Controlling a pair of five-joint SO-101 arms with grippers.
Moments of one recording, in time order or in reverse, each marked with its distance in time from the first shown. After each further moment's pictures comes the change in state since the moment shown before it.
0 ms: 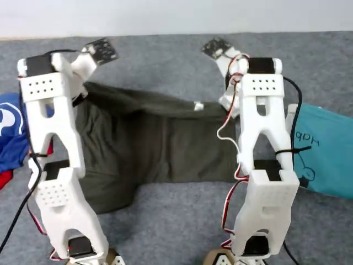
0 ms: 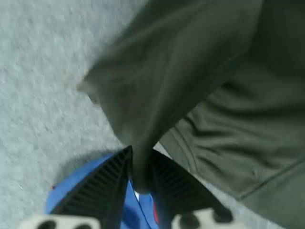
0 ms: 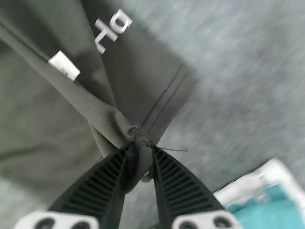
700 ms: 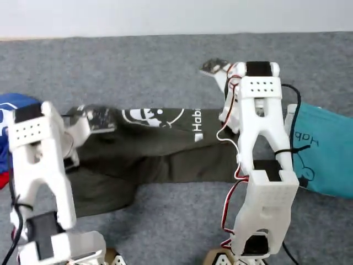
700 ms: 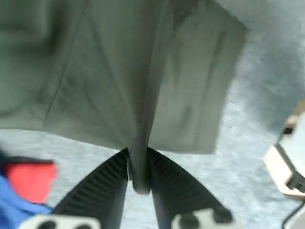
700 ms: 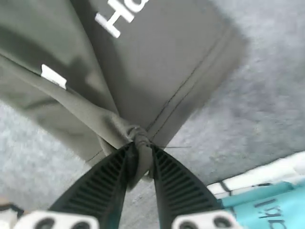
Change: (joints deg) left arm -6.7 -38.4 62.6 0.2 -19.0; right arm 0.0 -1.1 6.5 7.7 2.1
